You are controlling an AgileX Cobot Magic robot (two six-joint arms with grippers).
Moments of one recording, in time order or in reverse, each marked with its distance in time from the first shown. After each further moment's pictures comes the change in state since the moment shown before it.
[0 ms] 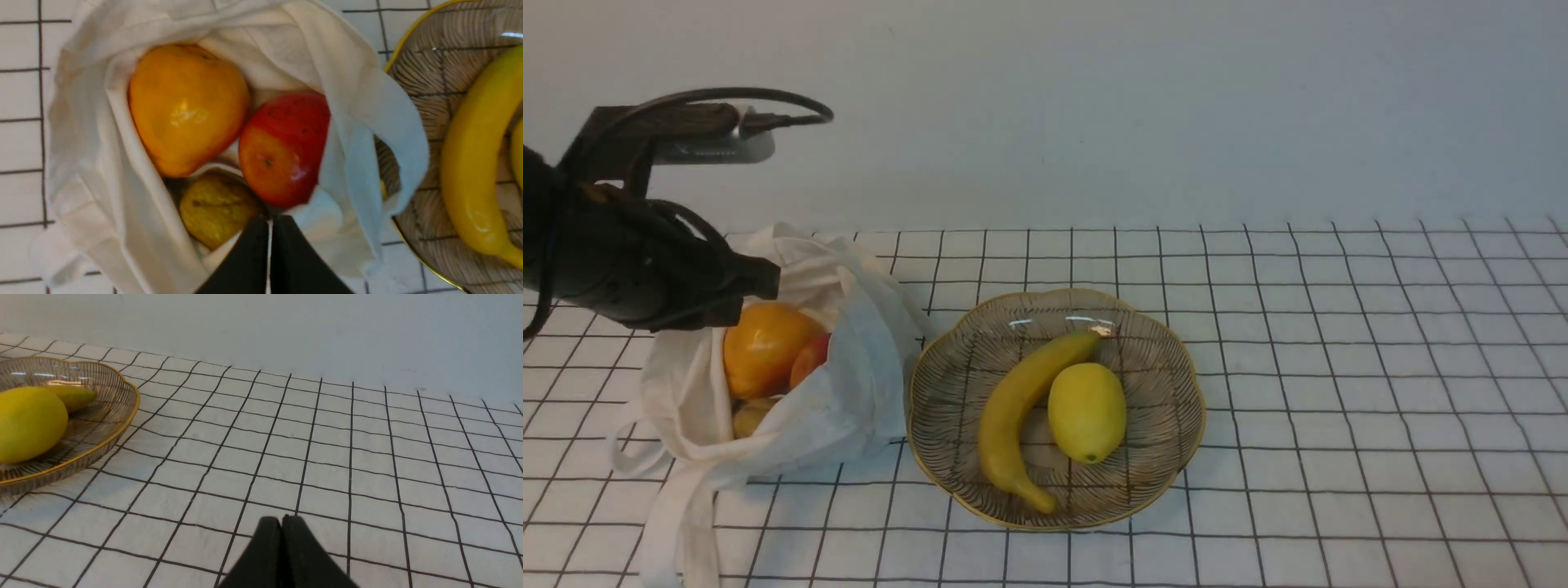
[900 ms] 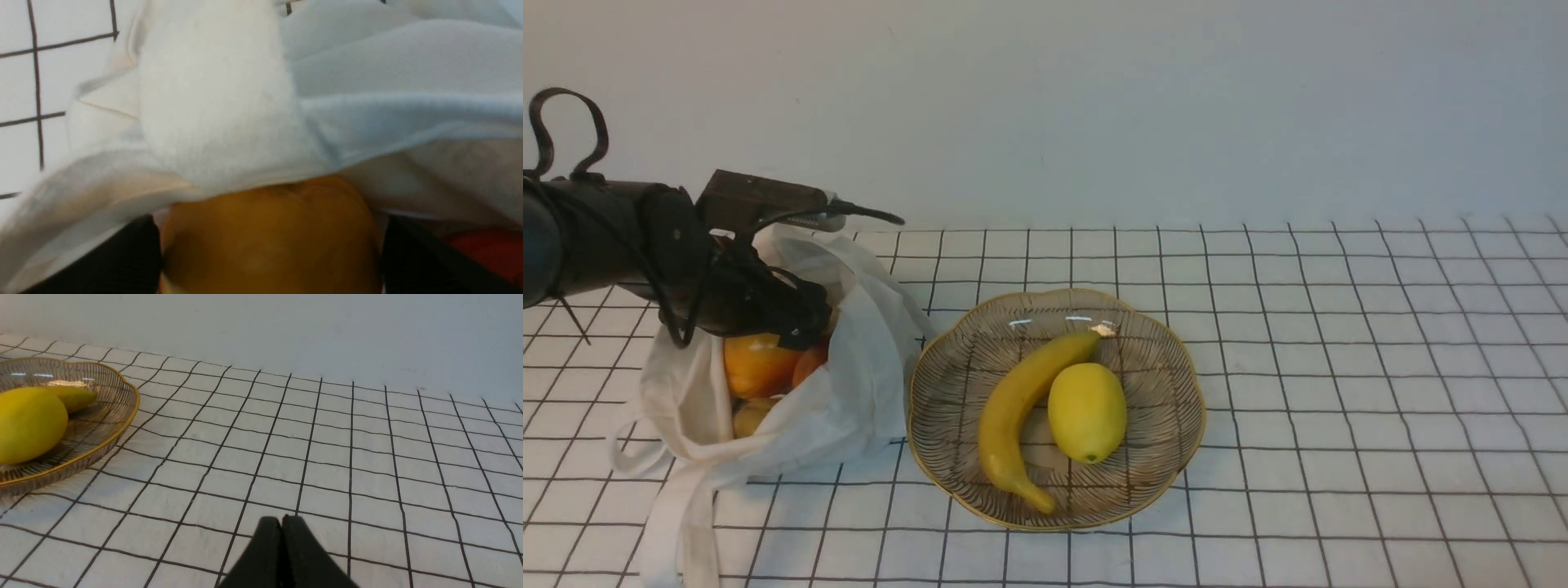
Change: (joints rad) right arm 0.000 0.000 0.000 0.000 0.000 0.003; left arm 0.000 0.413 -0.061 0.174 -0.368 -0.002
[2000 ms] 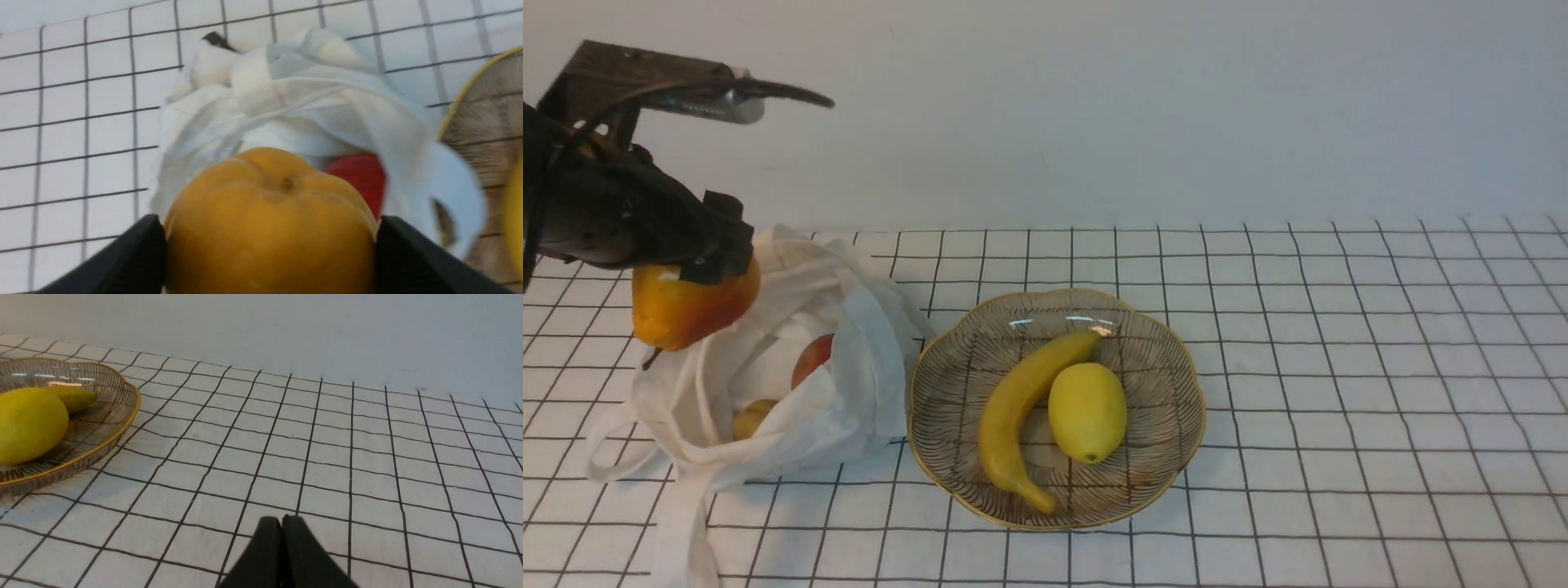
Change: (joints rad) right arm 0.000 0.000 0.000 0.000 0.000 0.000; left arm -0.004 -0.459 -0.002 -0.075 0.350 0.003
